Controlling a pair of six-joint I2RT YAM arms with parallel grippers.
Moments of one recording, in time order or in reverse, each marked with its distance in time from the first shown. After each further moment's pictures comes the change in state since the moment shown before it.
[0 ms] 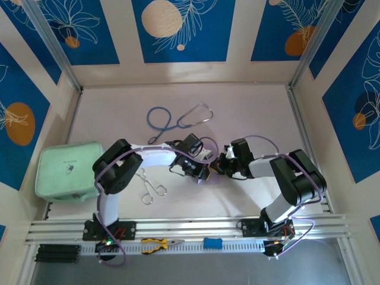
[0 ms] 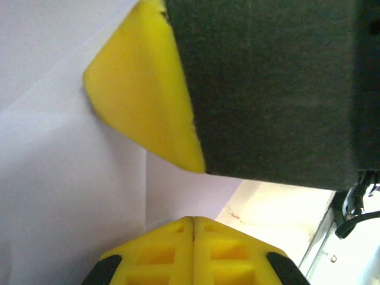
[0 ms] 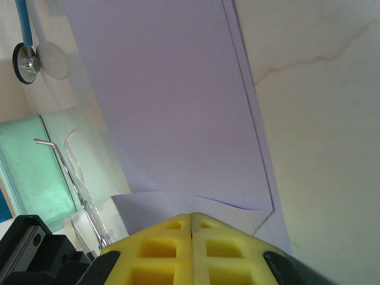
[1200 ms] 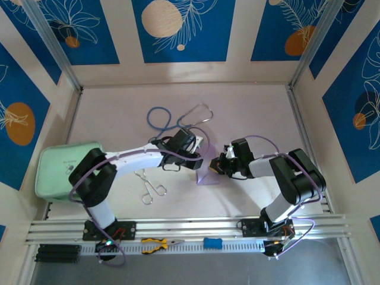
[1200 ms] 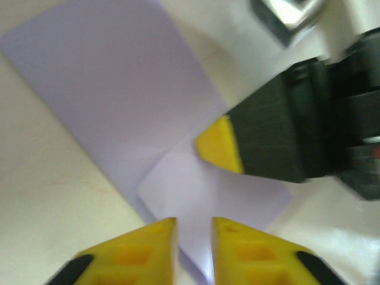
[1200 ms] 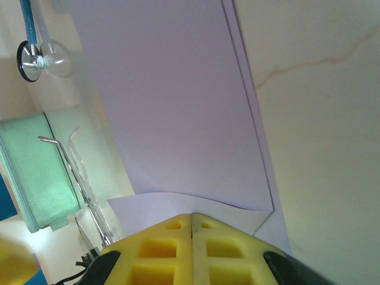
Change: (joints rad) left arm 0.007 -0.260 -0.074 -0.010 -0.356 0.021; right arm -0.005 0.009 0.000 0.016 -0.020 0.001
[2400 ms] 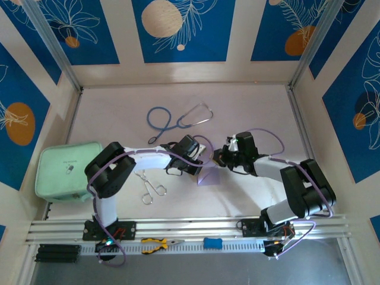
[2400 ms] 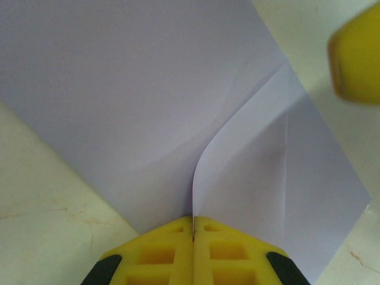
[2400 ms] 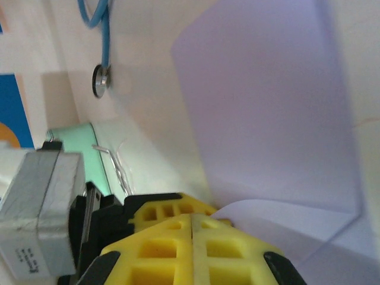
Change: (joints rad) left arm -0.005 0.178 -0.020 0.089 -0.002 0.071; right arm -0.023 -0.145 0.050 -0.079 -0.016 0.017
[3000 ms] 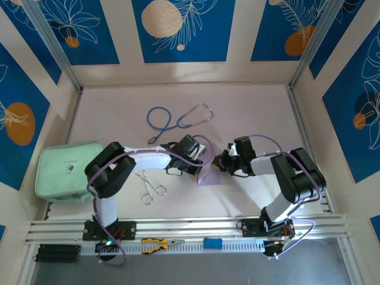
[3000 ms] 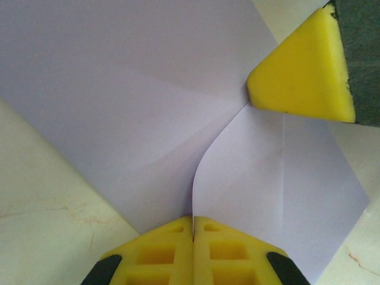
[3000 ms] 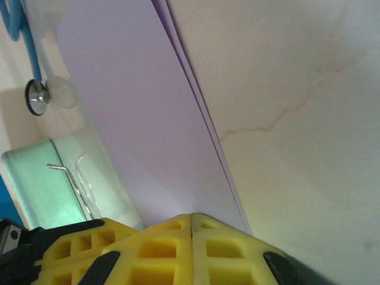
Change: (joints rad) left arm 0.000 0.000 0.000 0.001 0.000 -0.011; right arm -0.034 0.154 -0.036 0.078 0.024 0.030
